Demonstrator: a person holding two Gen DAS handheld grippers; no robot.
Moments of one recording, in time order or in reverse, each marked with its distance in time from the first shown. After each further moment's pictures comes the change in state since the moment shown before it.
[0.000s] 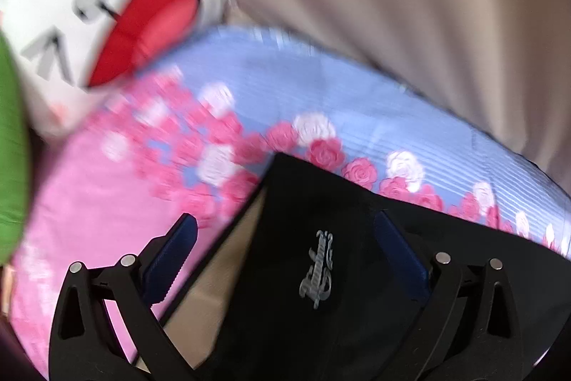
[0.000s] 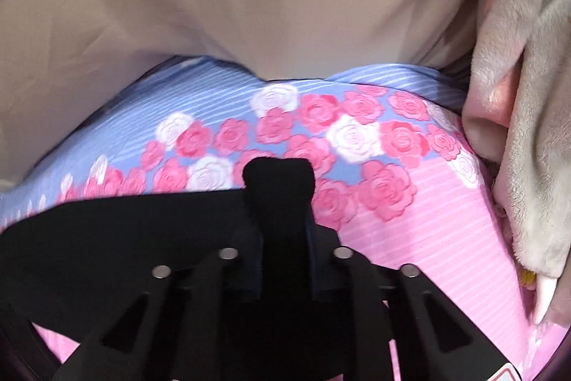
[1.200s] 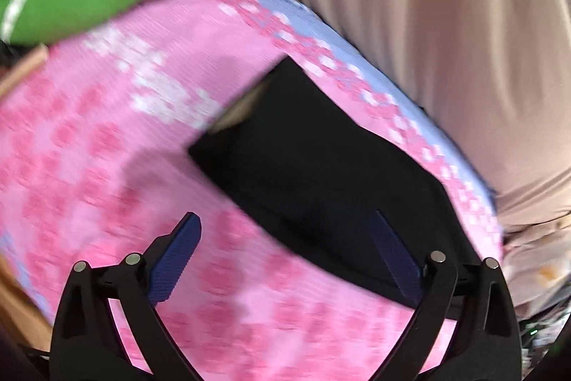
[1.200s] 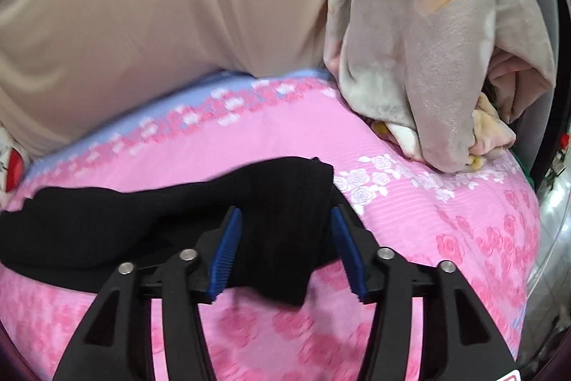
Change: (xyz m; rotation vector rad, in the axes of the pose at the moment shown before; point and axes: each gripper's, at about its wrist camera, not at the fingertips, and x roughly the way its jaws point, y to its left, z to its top) left arm -0.185 0.162 -0.238 -0.219 -0.023 -0.437; right arm -0.240 -0.056 -0.231 0.027 -0.266 0.028
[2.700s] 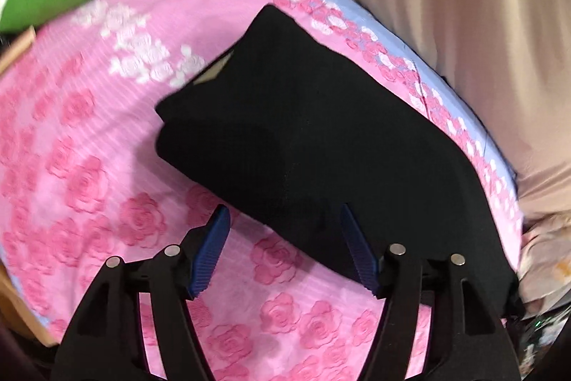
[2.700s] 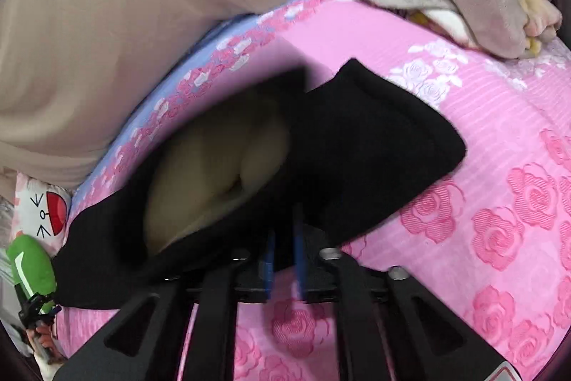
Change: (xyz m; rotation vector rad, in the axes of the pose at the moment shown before) left arm 0.042 -0.015 -0.013 0.007 0.075 0.122; right arm 0.073 -0.014 -0.032 0.264 0.238 0.195
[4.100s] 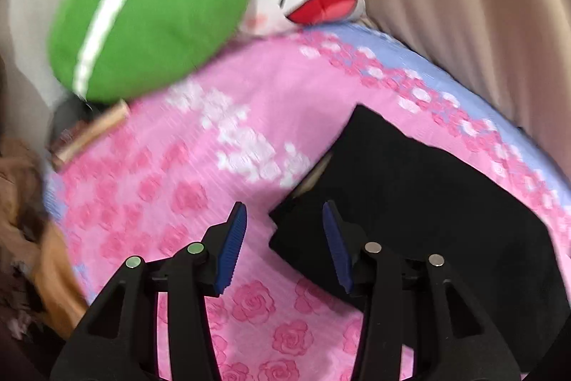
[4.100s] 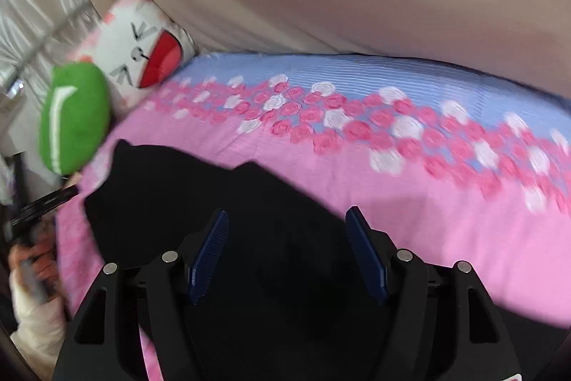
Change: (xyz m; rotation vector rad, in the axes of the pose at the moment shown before) left arm -0.027 0.015 0.030 0.021 -0.249 0.348; right arm 0.157 0.446 -0.057 -0.739 0.265 0.327
